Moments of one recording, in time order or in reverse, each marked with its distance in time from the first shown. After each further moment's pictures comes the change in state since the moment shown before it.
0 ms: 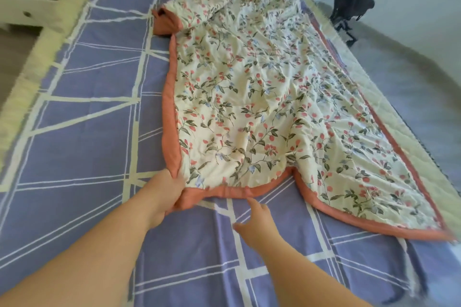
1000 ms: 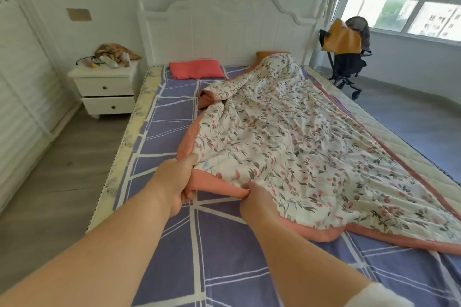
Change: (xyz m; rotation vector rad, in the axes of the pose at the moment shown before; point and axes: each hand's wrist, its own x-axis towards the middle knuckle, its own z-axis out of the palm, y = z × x) left_hand -0.240 0.084 -0.125 -0.279 0.131 0.180; right_hand -0.188 -0.153 -0.007 0.023 0.364 -0.301
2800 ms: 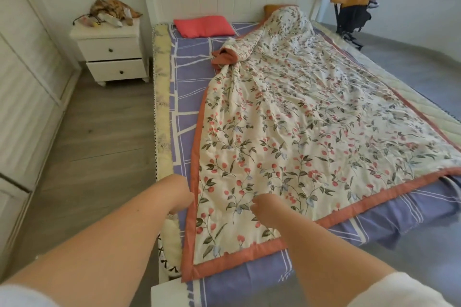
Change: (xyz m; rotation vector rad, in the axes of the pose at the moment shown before) left_hand -0.003 -0.096 -0.298 1.515 -0.272 0.027; right_hand -0.161 -0.106 0.207 -0.478 -0.547 0.051
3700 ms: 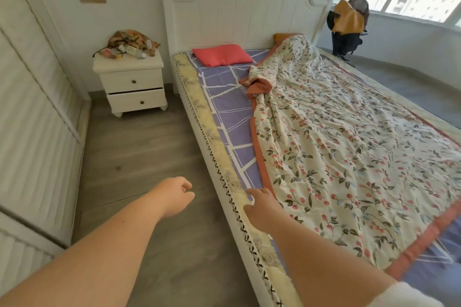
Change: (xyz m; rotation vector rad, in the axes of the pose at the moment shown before) left_hand 0.114 -0.368 -0.193 -0.229 0.156 0.213; right_hand 0.084 -0.401 -0.063 0.398 0.303 0.048
